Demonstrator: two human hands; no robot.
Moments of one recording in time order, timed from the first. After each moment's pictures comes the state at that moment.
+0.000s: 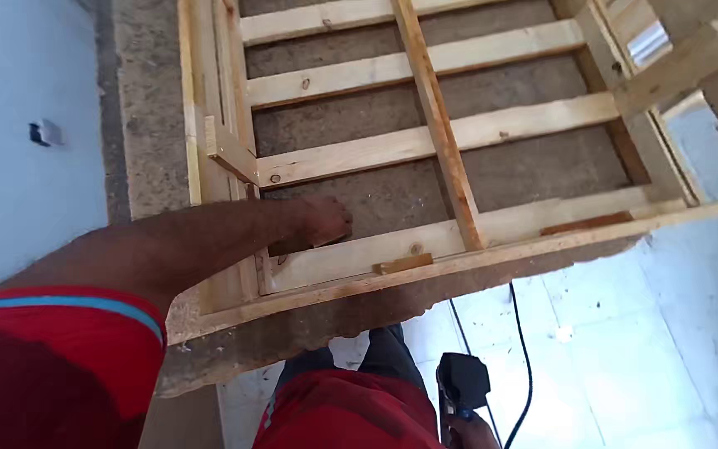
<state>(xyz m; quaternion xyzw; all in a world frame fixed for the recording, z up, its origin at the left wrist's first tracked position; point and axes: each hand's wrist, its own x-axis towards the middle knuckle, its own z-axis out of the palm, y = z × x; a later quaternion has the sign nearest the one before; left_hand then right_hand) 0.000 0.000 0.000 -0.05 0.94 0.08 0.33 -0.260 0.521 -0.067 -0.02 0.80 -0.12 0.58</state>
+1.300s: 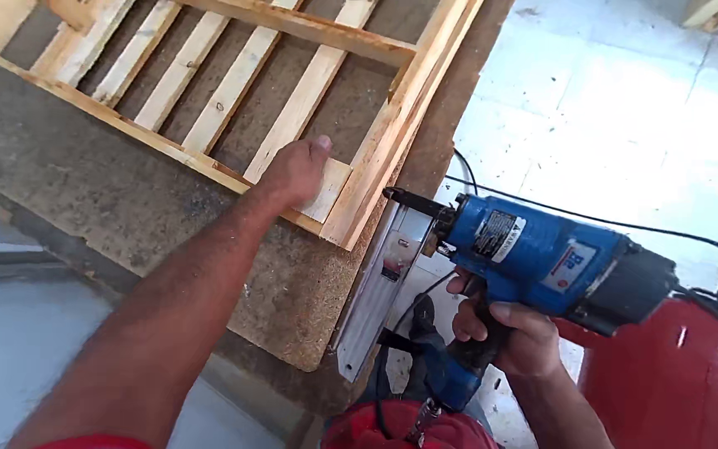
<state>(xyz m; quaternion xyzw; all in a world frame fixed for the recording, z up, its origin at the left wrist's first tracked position) 0.129 0.077 0.133 -0.27 0.92 0.25 0.10 0.154 0.467 0.048 -0.07 0.28 -0.86 0.43</state>
